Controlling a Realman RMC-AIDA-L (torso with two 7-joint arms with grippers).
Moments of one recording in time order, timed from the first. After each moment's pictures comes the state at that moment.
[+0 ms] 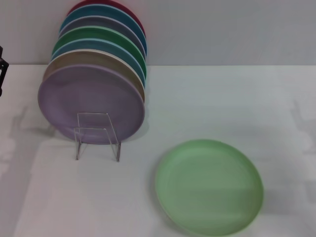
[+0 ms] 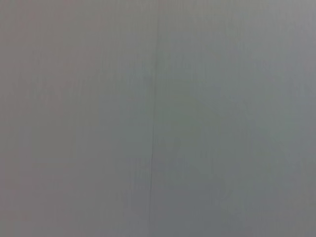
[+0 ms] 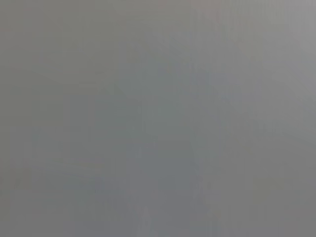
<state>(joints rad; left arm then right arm) -0.33 -2.07 -1.01 -0.30 2.41 1.52 -0.11 0.43 2.08 0.41 0.12 -1.68 -1.61 -0.16</state>
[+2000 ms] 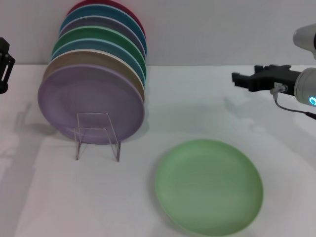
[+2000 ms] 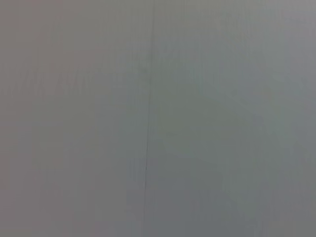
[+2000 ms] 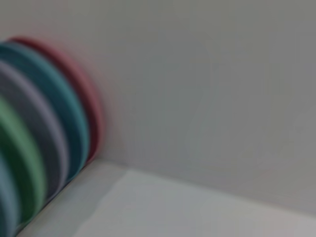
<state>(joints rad) -0.37 -2.07 -1.02 -0.27 2.41 1.50 -0.11 0.37 2.07 1.73 1.23 -2.26 0.65 -0.71</state>
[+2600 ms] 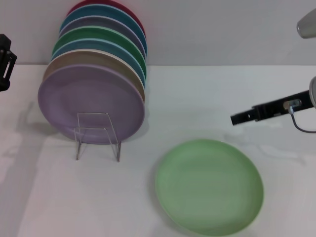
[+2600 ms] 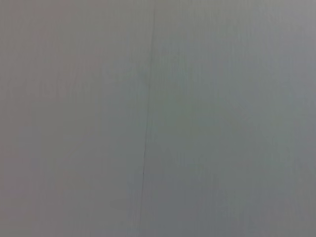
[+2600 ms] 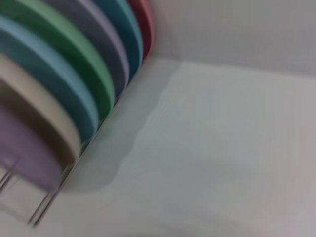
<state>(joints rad) -0.37 -2.08 -1.02 -0.29 2.41 1.50 -0.12 0.51 2.05 1.96 1.38 -2.44 1.43 -0.41</state>
